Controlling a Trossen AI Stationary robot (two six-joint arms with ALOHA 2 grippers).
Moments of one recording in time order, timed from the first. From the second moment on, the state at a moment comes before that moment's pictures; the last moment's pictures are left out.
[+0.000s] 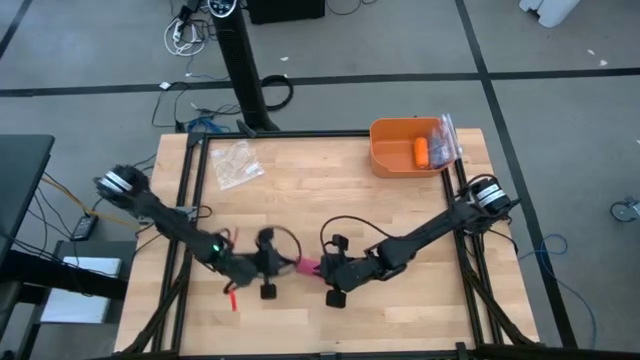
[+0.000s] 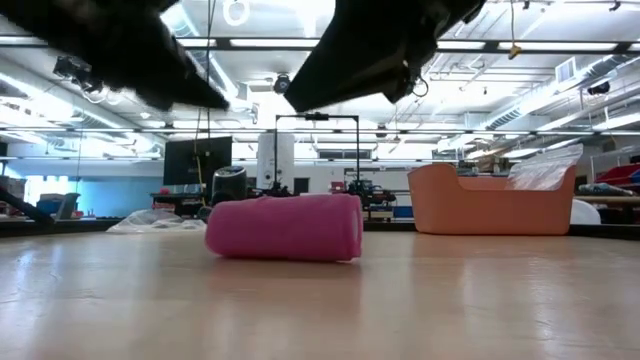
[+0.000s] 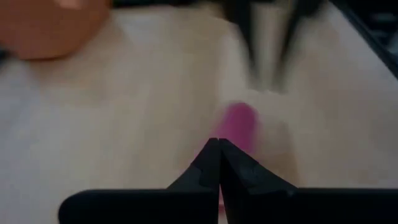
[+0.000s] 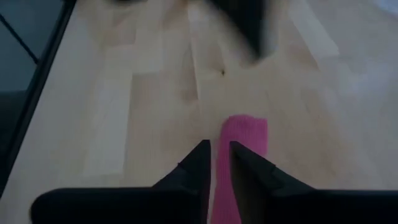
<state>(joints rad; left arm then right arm) -0.57 1.41 0.62 0.21 -0.63 -0.29 0.45 1.87 1.24 -0.07 0.42 0.37</state>
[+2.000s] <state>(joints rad) 0.68 1.43 0.91 -0.65 -0.27 0.24 0.27 1.79 1.24 -0.53 0.15 0.00</state>
